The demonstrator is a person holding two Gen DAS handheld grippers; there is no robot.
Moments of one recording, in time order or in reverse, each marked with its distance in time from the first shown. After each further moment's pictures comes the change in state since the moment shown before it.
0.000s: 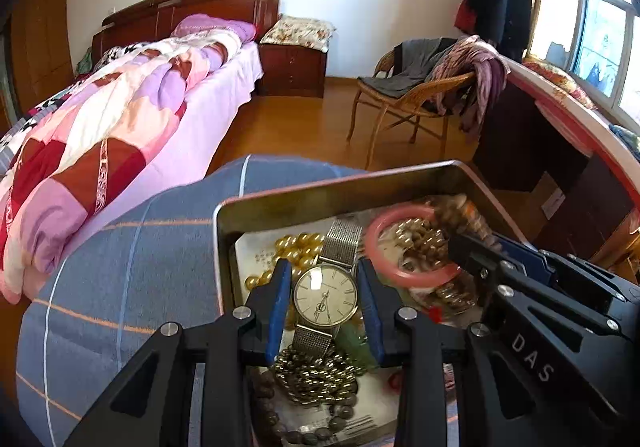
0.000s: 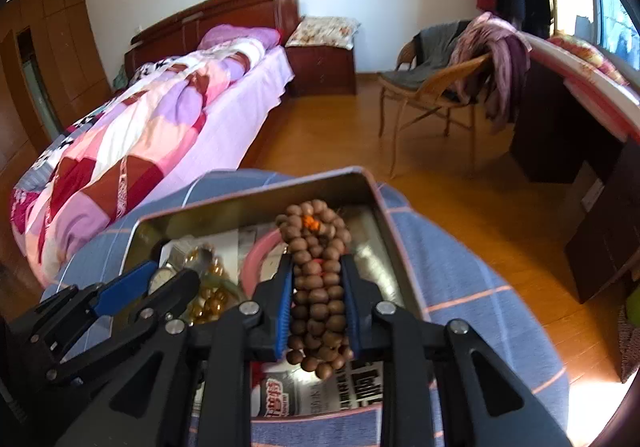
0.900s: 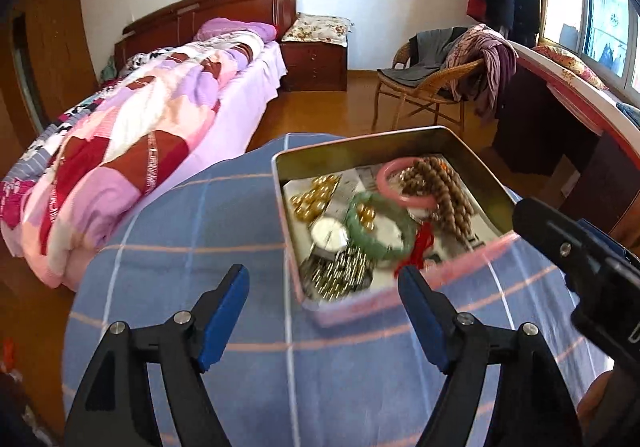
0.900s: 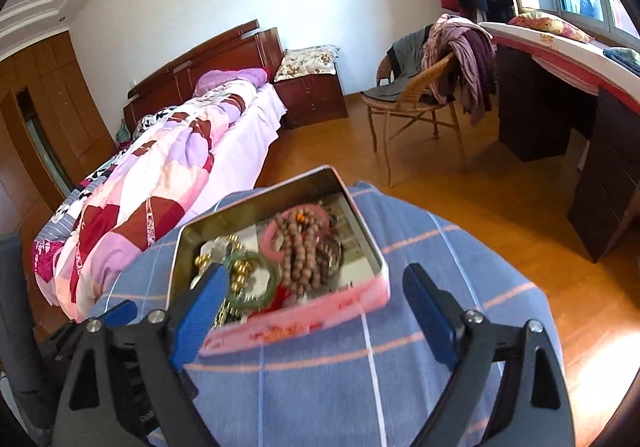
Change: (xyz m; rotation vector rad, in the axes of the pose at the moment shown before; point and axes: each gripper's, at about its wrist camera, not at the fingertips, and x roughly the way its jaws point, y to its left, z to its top) left arm -0.081 -0.004 -0.040 0.036 0.008 0.114; right arm -0.084 -0.015 -0.040 0.157 -0.127 0.033
